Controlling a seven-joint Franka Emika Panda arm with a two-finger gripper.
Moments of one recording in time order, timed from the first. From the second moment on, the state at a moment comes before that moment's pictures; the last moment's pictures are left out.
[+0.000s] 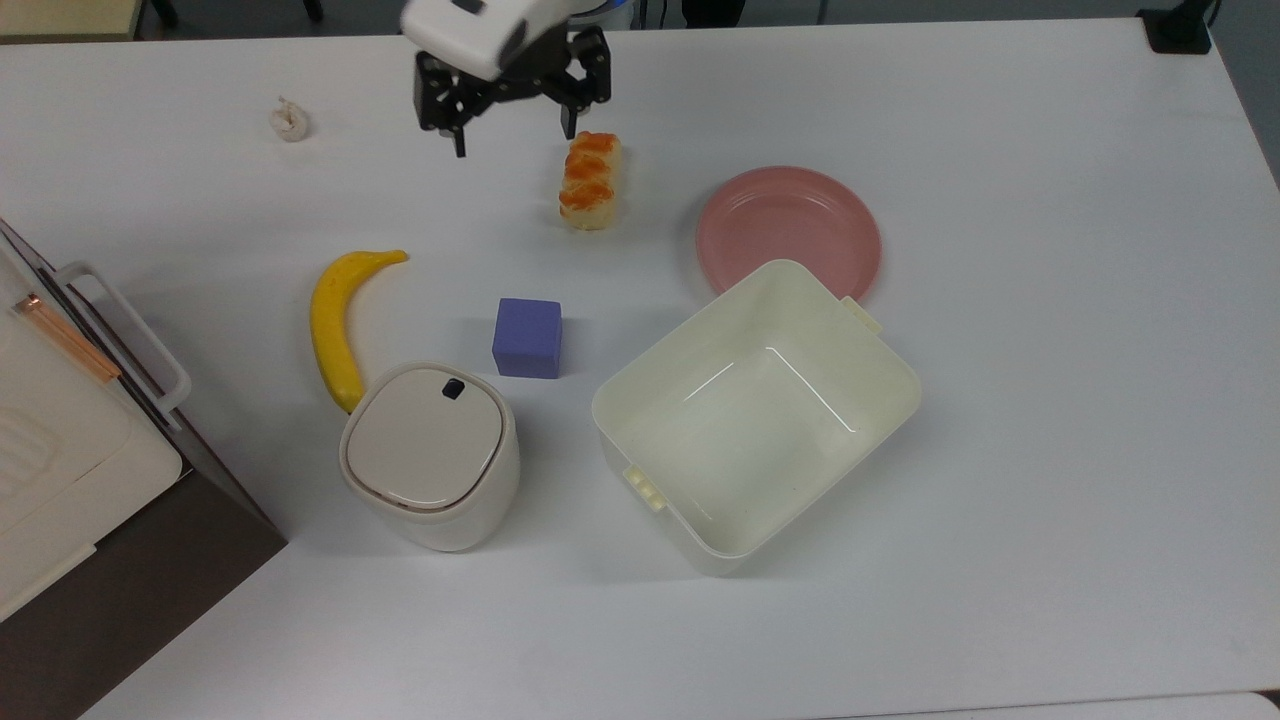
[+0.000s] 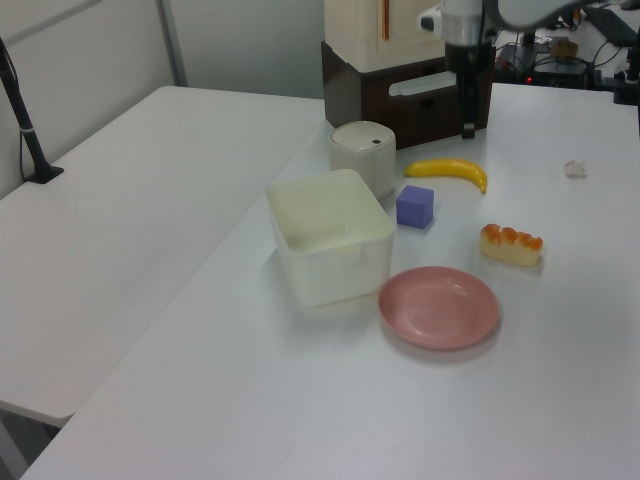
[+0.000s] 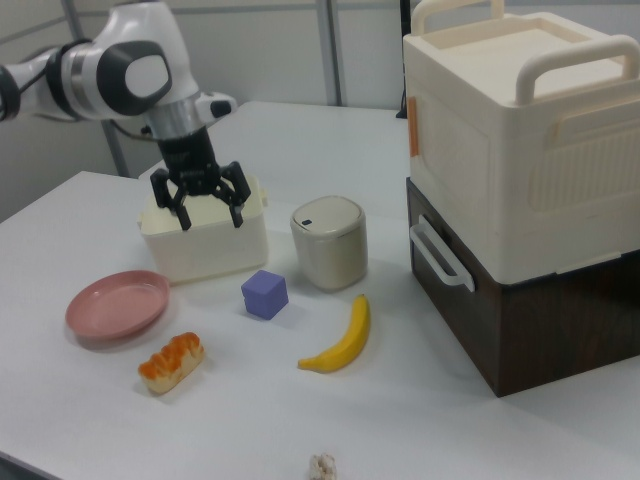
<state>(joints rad) 0.16 0.06 -0.14 -1.75 -0.11 1.80 -0.24</state>
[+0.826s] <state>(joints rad) 0.05 0.10 -0.16 -1.56 -0.01 1.70 -0.05</state>
